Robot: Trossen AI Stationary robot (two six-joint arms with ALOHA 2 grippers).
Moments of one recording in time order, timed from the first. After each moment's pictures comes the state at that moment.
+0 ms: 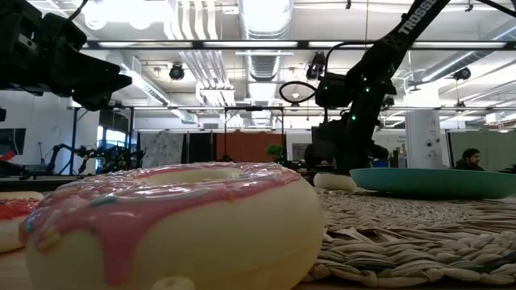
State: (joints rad) left arm 0.02 0.10 0.01 0.02 0.03 -0.11; right arm -0.56 1.71 0.94 -0.45 -0.03 0.39
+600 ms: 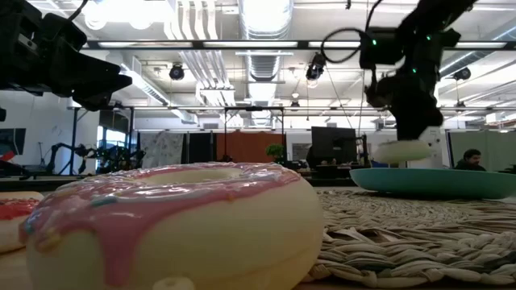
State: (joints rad) left arm 0.02 0.10 0.01 0.02 0.03 -0.11; right arm -0.40 1.24 0.76 -0.82 -0.10 0.44
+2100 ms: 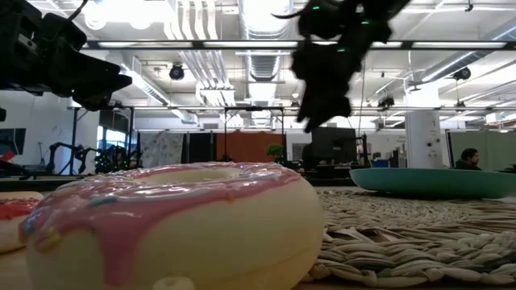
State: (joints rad) left arm 0.02 0.10 0.01 0.02 0.03 -0.11; right arm -0.22 1.62 1.14 -0.50 -0.08 0.37
